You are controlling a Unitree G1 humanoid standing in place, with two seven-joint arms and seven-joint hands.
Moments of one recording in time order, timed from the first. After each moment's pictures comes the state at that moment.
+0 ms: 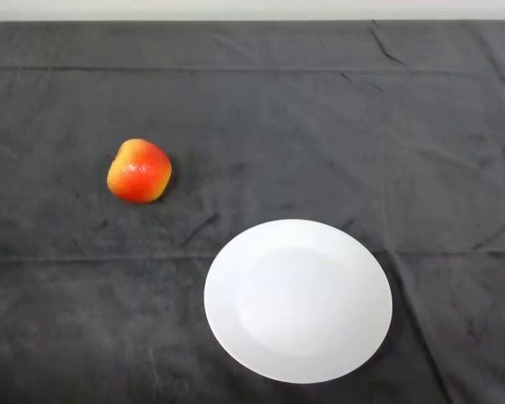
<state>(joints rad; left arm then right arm) -0.56 0.68 0.17 1.30 -0.14 -0.64 0.55 -0.83 -0.49 -1.84 1.31 1.66 0.65 0.51</state>
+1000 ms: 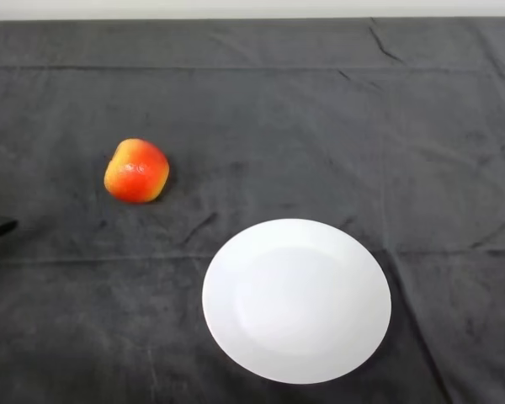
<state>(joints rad) -0.65 0.50 0.02 1.27 -0.01 -0.62 0.28 -0.83 -0.49 -1.84 1.31 1.66 0.65 0.51</state>
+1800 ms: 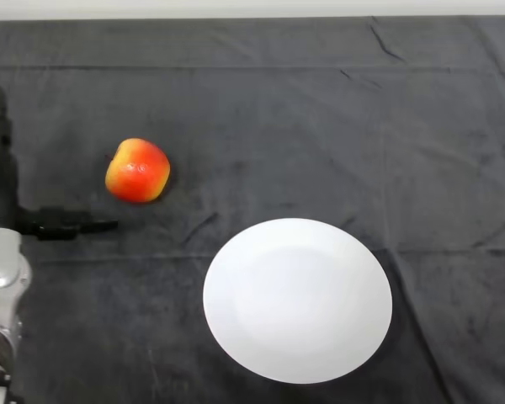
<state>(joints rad) -0.76 0.35 -0.03 1.27 0.05 -0.56 0.21 -0.83 -0.49 -1.84 1.31 1.66 0.65 0.51</state>
